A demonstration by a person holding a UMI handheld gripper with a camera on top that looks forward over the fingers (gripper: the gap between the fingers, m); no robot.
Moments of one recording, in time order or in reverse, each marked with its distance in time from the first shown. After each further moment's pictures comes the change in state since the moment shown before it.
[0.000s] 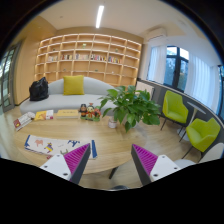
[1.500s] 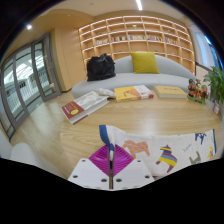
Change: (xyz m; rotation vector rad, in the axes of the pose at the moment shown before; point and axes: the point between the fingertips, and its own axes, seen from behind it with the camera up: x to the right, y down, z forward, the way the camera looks) arm -0.573 0.094 0.100 -0.162 -0.602 -0.016
